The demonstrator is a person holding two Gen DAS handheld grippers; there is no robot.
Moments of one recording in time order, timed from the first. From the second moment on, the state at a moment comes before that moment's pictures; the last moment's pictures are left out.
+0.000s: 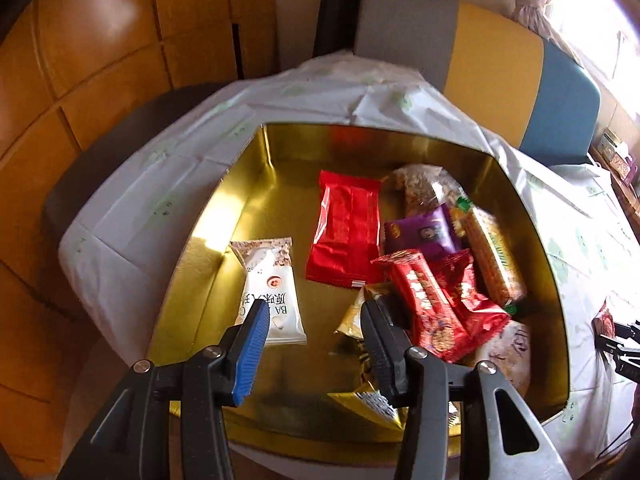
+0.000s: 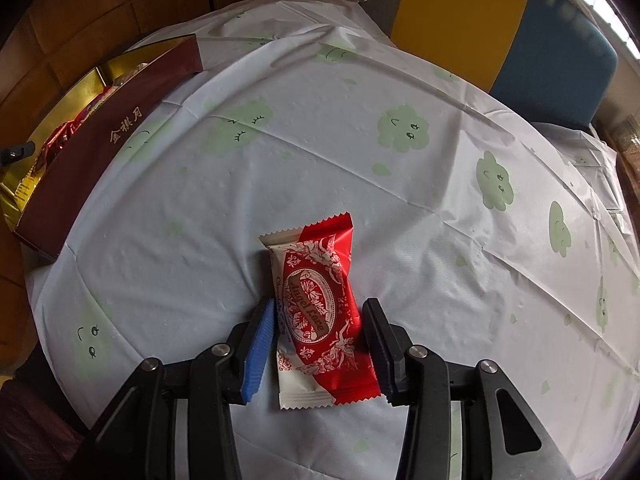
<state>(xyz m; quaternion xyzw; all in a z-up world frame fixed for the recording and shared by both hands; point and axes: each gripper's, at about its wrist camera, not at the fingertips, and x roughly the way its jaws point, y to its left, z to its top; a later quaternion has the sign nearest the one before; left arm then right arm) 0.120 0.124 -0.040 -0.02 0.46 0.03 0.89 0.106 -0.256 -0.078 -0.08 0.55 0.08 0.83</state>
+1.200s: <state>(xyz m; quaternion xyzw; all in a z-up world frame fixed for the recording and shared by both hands) 0.069 0.098 -0.016 -0.04 0.41 0.01 0.91 0.105 -0.260 -0.079 -0.04 0.57 0.03 0.82</state>
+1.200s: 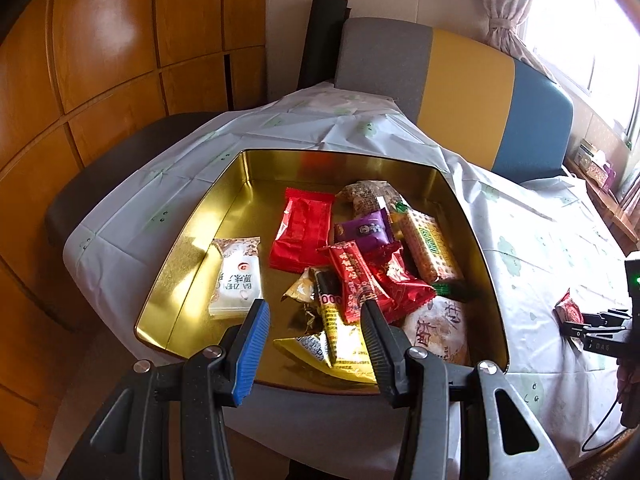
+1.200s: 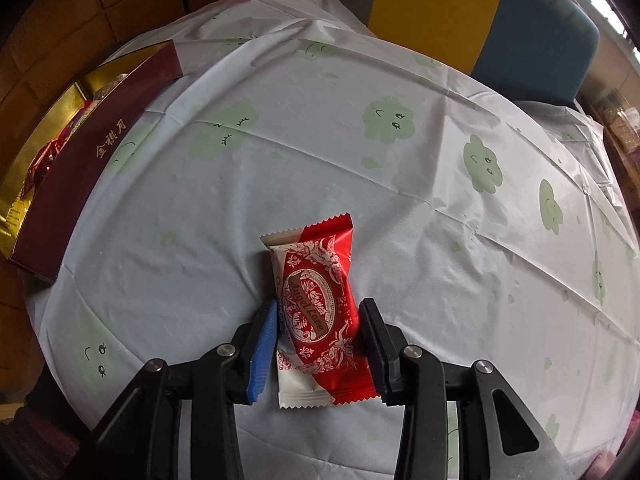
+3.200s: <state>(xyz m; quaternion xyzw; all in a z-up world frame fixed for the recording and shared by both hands) 0.048 0.126 -0.012 -0.06 0.39 0.08 0.91 0.124 -0.033 -0.008 0.01 0.44 0.19 0.88</state>
